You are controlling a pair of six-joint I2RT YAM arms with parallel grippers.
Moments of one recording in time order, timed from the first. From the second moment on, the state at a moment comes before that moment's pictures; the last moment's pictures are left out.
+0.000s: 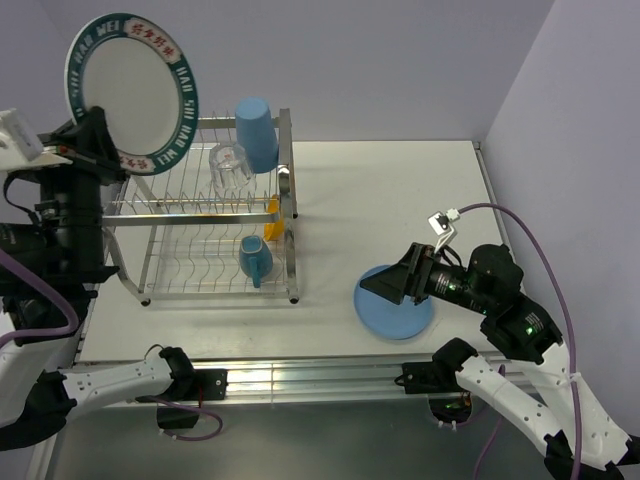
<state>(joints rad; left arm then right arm) -0.95 0.91 1.62 0.03 -0.87 0.35 0.59 0.52 0.89 -0.62 -0.43 0.86</state>
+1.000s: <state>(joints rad) -0.92 1.06 1.62 -0.17 -1.09 0.46 0.59 0.49 0.79 -0.56 -0.45 0.87</state>
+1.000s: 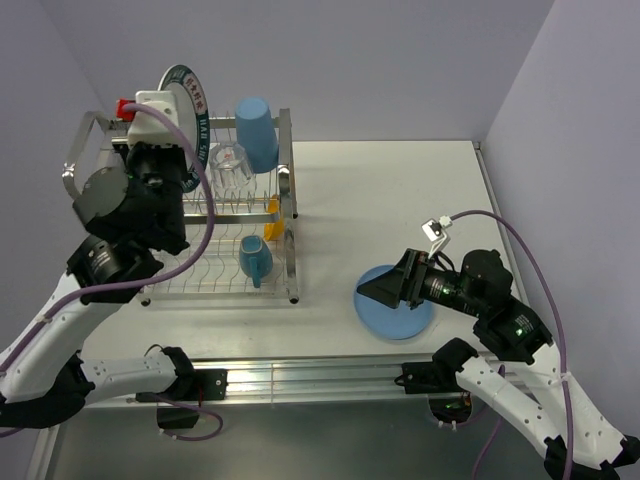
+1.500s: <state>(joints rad) -0.85 1.08 1.61 -0.23 -1.07 0.42 0.59 0.47 0.77 -0.57 -0.45 0.87</state>
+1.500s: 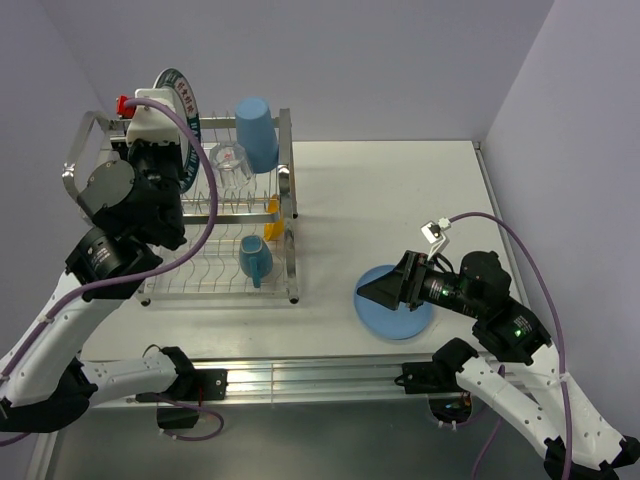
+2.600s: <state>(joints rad) -0.71 1.10 1.45 -0.33 -0.94 0.19 0.59 0.48 0.74 -0.56 -0.45 0.87</state>
